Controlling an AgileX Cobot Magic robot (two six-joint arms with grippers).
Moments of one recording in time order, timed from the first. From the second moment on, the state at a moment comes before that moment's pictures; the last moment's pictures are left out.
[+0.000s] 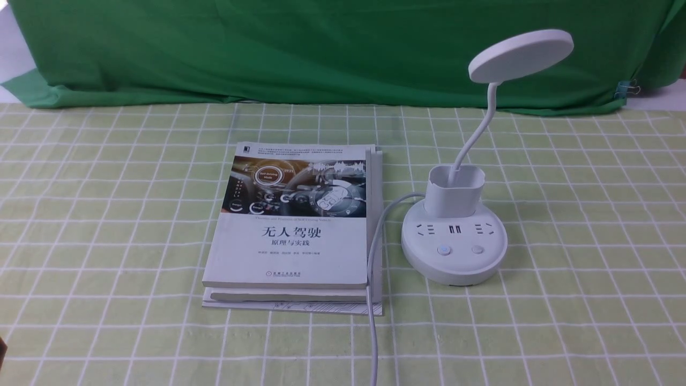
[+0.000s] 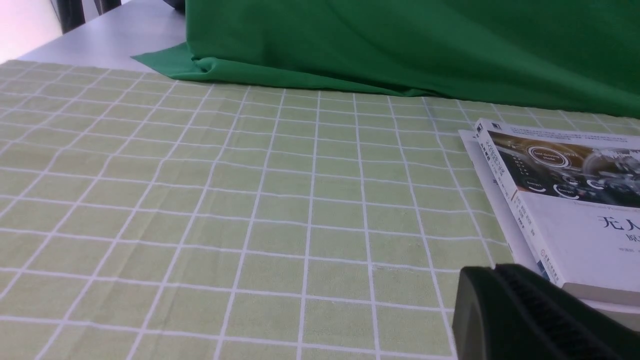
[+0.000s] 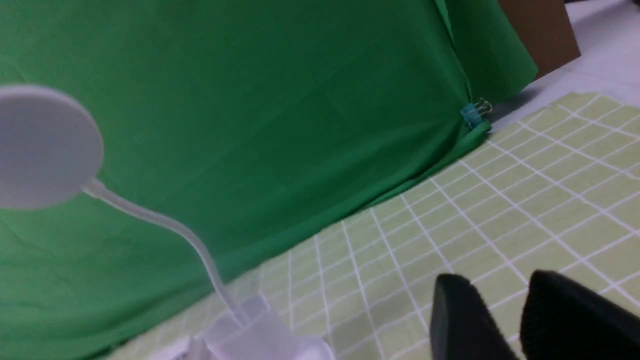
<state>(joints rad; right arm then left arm) -0.05 0.00 0.01 0.21 0.03 0.35 0.04 0.00 0.01 0.04 0.24 -0.07</state>
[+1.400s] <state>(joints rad) 0.35 1.71 -1.12 0.21 0.64 -0.24 0.04 0.00 0.01 0.04 0.24 -0.07</state>
